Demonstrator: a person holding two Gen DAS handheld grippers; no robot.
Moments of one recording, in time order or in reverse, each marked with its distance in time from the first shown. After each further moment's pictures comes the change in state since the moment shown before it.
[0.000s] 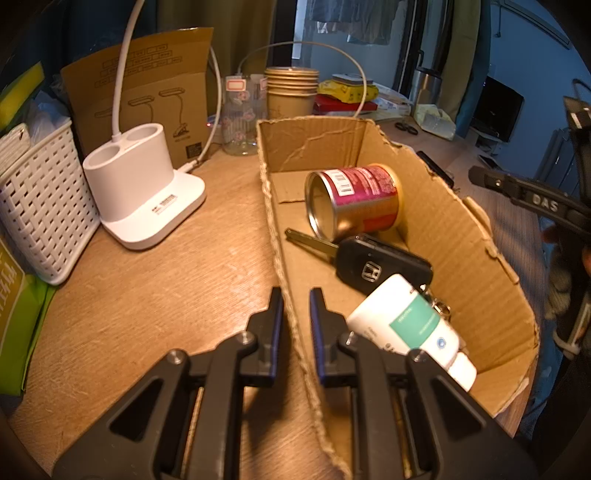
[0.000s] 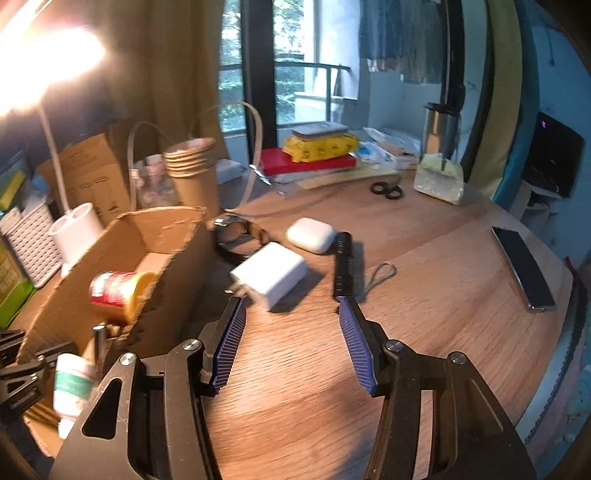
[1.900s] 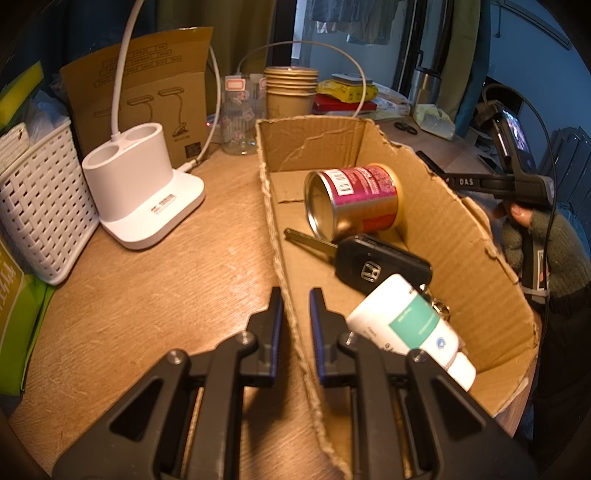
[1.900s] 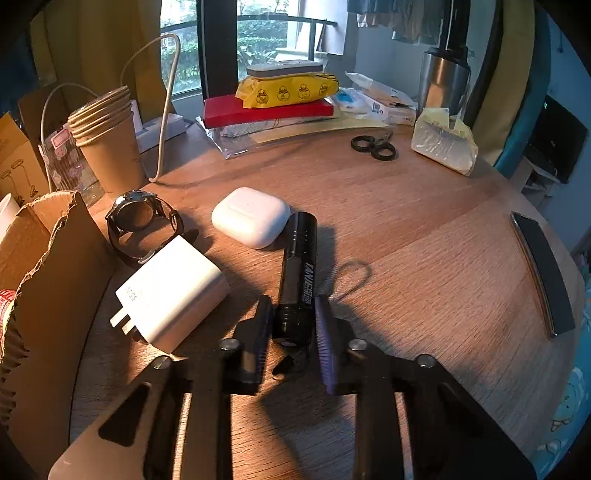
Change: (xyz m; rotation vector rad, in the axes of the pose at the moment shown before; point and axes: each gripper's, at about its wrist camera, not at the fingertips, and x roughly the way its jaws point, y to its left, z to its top) left arm 0.001 0.001 0.001 -0.001 0.000 0.001; right arm 0.101 -0.034 0.022 -0.006 0.180 -0.074
